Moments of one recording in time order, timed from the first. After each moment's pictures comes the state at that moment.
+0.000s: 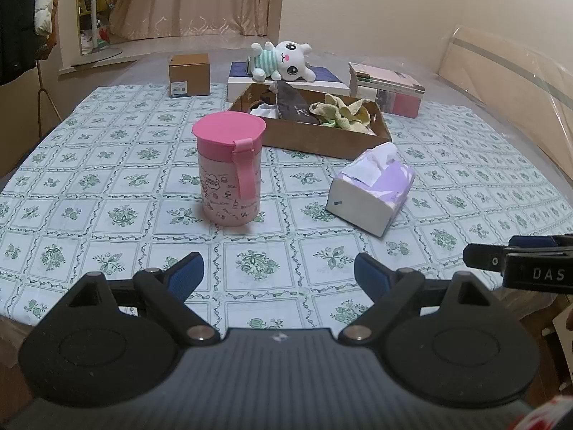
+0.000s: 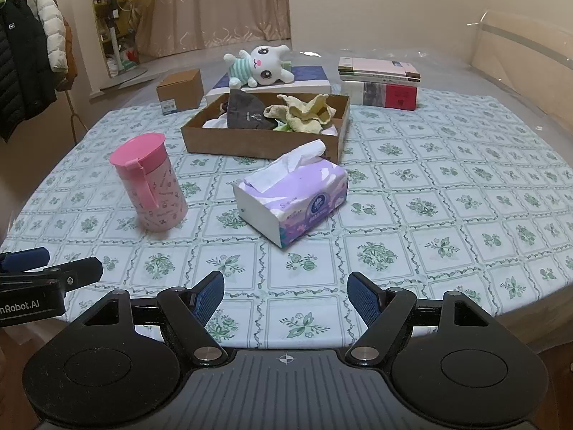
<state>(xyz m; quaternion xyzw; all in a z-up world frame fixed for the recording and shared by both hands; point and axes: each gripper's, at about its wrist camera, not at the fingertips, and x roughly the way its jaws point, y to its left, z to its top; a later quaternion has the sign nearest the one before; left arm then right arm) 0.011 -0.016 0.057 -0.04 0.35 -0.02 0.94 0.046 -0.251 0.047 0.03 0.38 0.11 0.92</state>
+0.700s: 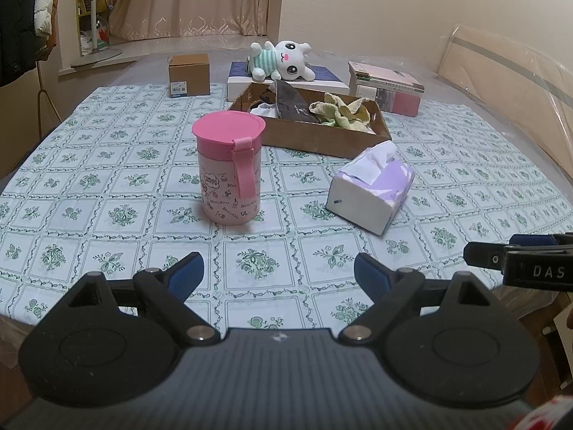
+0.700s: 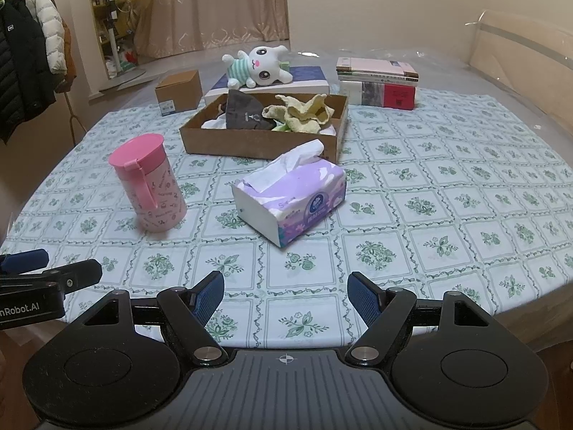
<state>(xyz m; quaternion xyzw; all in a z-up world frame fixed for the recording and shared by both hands) 0.010 -0.017 0.056 -0.03 0.35 -0.01 0.94 0.046 -0.252 0.046 0.03 0.38 0.11 0.92</state>
